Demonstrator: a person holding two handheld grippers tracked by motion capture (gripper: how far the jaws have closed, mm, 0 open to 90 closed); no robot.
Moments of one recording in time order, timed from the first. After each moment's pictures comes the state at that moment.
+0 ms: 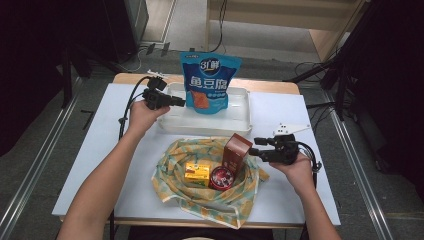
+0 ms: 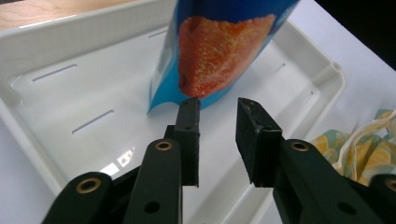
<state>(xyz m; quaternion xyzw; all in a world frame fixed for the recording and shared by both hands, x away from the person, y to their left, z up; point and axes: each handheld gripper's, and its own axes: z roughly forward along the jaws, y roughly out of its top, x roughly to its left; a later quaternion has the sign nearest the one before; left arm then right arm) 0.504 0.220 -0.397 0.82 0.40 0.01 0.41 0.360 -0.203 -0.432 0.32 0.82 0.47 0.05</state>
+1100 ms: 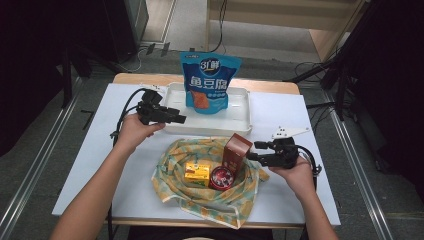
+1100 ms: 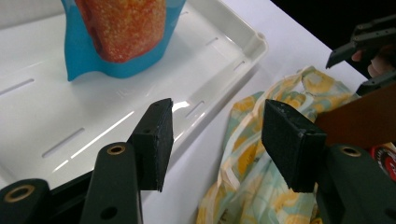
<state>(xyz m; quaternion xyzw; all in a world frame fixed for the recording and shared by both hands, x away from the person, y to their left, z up) 0.444 0.222 -0.386 0.83 0.36 -0.03 0.43 0.349 -0.200 -0.430 0.33 0.82 0.46 0.04</state>
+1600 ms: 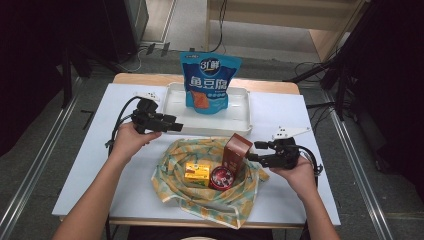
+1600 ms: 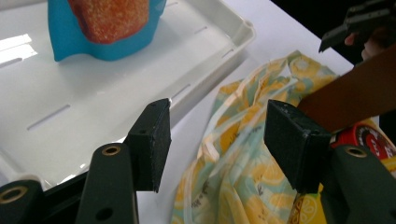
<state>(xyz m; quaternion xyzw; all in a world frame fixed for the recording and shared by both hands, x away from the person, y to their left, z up) 0.414 0.229 -0.387 0.83 0.35 -0.02 0.44 0.344 -0.199 -0.422 0.32 0.83 0.46 0.04</state>
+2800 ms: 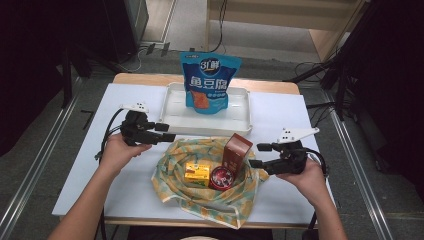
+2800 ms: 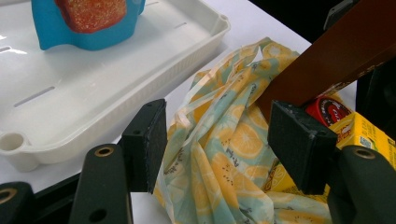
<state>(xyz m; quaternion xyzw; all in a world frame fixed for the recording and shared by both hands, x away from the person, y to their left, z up) 0.379 0.247 -0.386 0.82 0.33 -0.02 0.46 0.319 -0.199 -0.385 0.27 0.84 0.46 0.04</state>
